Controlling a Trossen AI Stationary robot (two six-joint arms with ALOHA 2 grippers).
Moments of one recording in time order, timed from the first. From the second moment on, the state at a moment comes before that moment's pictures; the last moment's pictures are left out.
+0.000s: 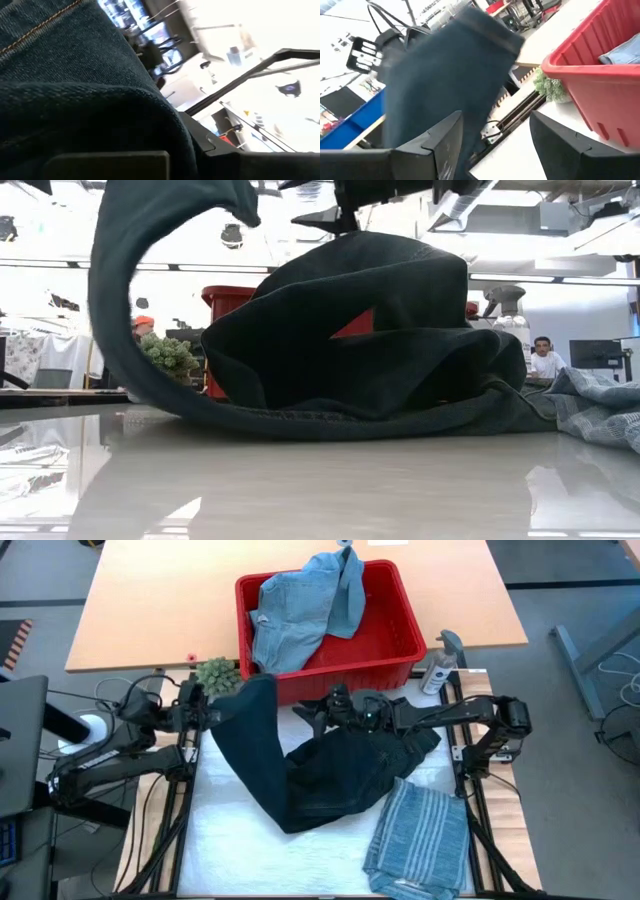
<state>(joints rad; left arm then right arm) 0.47 0.44 0.56 0.23 0.49 -1.20 -0.08 1.62 1.21 0.39 0.21 0.66</state>
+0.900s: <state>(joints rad) 0.22 0.58 0.56 0.44 0.38 -1.13 -0.12 1.81 1.22 0.76 -0.09 0.65</state>
